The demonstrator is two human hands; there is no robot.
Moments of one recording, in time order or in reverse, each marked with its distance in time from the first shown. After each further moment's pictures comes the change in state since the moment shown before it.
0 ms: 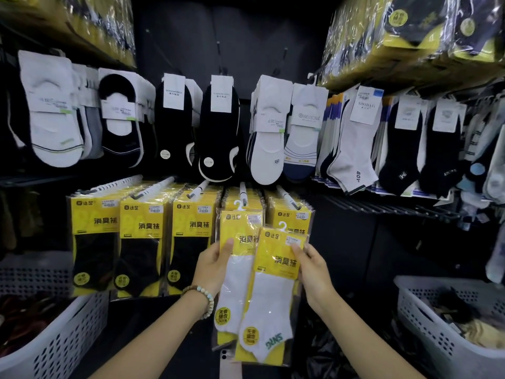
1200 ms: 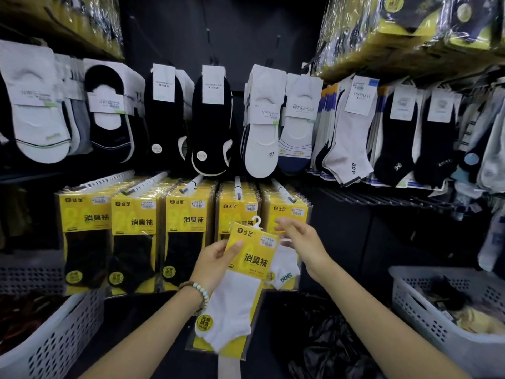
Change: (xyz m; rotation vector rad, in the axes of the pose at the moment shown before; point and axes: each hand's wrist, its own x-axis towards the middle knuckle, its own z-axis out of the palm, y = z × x) left_hand -0.002 -0.002 0.005 -0.108 -0.197 -0.023; right_hand 0.017 -0.039 0.010 -0.301 -0.135 -0.092
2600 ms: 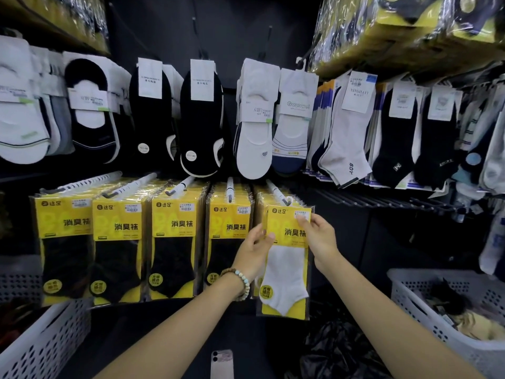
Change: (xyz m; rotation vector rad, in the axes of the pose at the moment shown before) left_hand 0.047 -0.002 0.082 0.044 -0.111 -0.086; right_hand 0.043 0.022 -0.034 0.210 0.302 0.002
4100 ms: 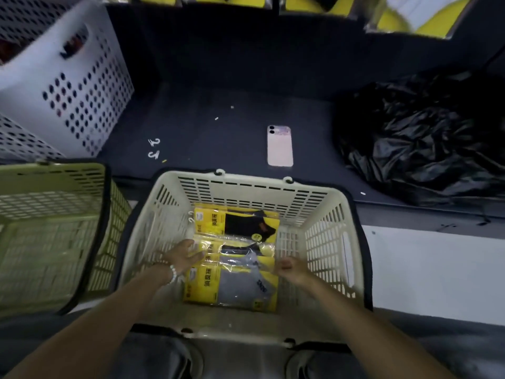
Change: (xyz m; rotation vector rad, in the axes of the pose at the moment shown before) left_hand -0.344 -0.407 -0.164 0.602 -0.184 -1.005; right_hand -0.355 0.431 -0.068 -0.836 -0.790 0.992
